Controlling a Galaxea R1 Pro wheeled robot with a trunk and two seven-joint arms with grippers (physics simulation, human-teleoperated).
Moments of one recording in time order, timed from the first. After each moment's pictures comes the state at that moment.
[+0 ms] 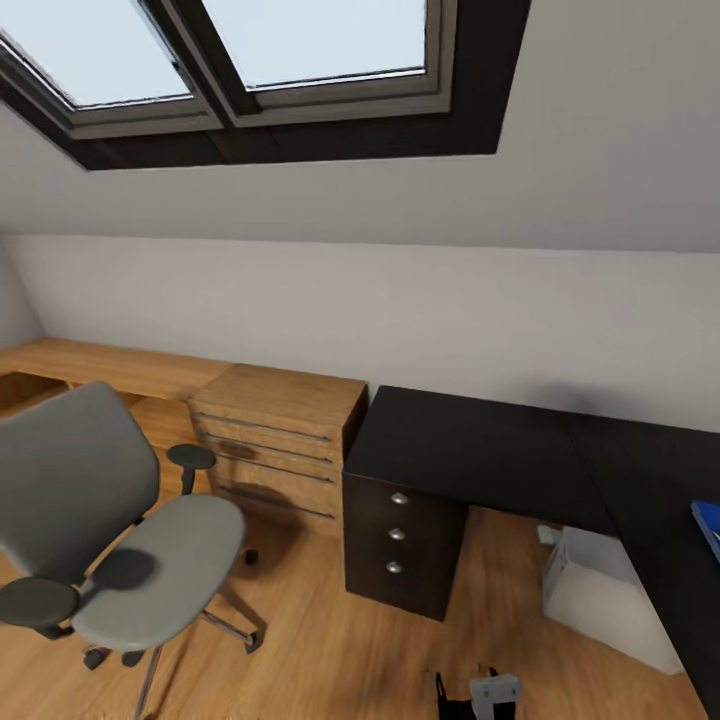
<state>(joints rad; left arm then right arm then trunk) 0.03 0.01 -0.35 -0.14 0.59 -0.64 0.29 -0.40 0.09 0.33 0.02 -0.11 -0.76 -0.23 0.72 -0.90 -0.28</state>
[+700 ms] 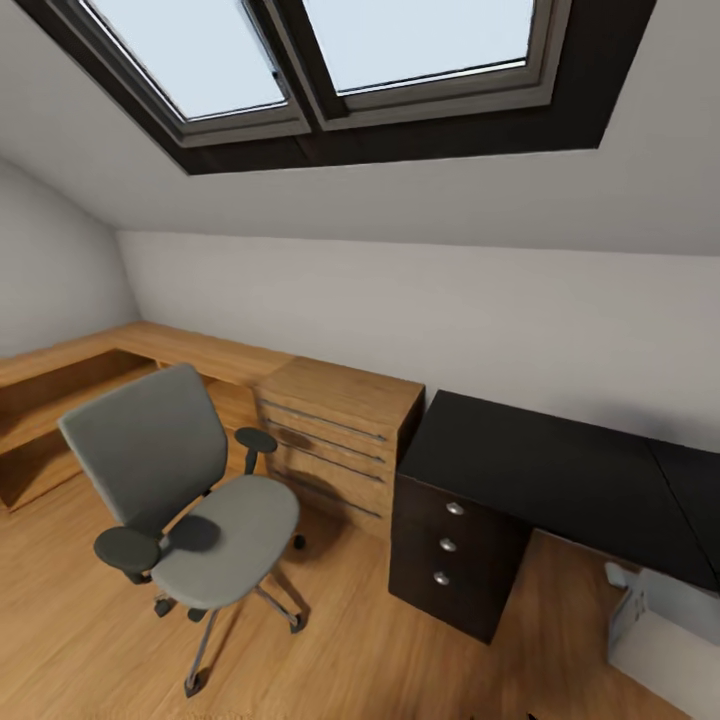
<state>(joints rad) 0.03 0.00 -0.35 -0.14 0.58 -0.75 0.28 -0.26 0.02 0.35 0.02 -0.09 -1.04 -0.25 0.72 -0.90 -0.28</state>
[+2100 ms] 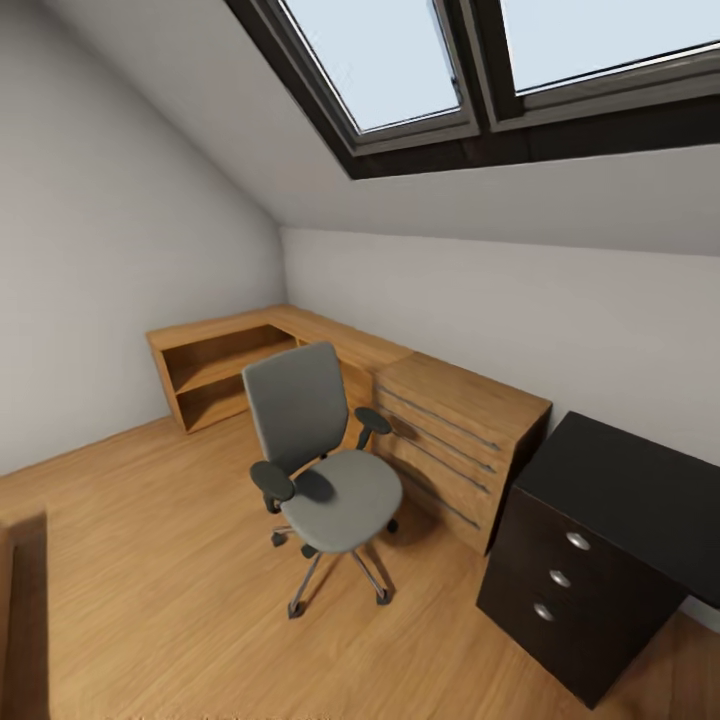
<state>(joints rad) 0.03 0.00 -0.34 -0.07 0.59 -1.05 0.30 -0.26 0.03 0.34 0.02 -0.10 -0.98 -0.25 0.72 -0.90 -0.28</state>
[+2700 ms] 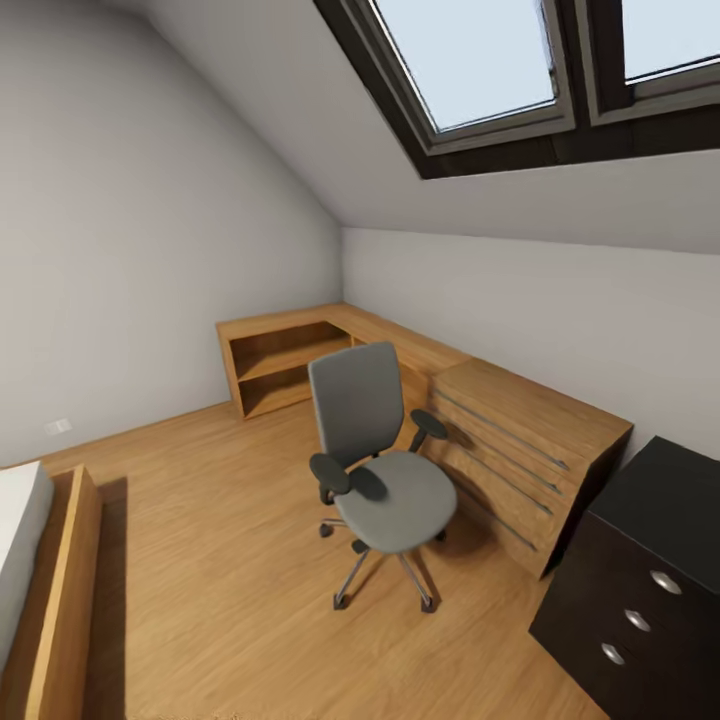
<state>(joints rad) 0.03 0.00 -0.35 -0.07 0.58 -1.05 0.30 -0.26 0.03 0.35 0.02 -0.10 -0.99 -0.25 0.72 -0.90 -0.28</state>
